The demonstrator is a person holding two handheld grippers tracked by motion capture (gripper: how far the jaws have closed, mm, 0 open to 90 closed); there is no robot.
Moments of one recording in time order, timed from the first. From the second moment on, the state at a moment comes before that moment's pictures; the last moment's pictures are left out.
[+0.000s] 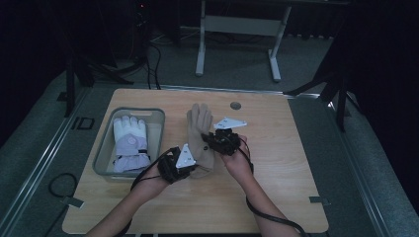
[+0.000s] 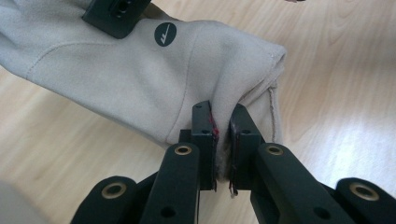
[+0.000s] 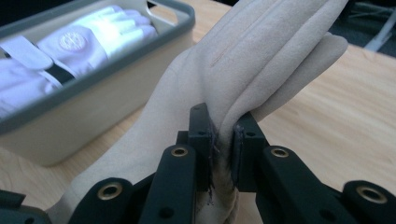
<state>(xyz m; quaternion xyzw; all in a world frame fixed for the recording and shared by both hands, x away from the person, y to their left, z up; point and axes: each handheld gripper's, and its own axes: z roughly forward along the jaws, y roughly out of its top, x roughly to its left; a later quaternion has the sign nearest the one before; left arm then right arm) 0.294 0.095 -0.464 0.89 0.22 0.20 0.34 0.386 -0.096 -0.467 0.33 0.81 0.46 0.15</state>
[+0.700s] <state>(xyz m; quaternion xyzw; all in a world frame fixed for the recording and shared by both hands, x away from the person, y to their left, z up) 0.289 0.154 -0.441 0.88 0.25 0.24 0.32 0.401 -0.017 -0.440 0.28 0.82 0.48 0.14</state>
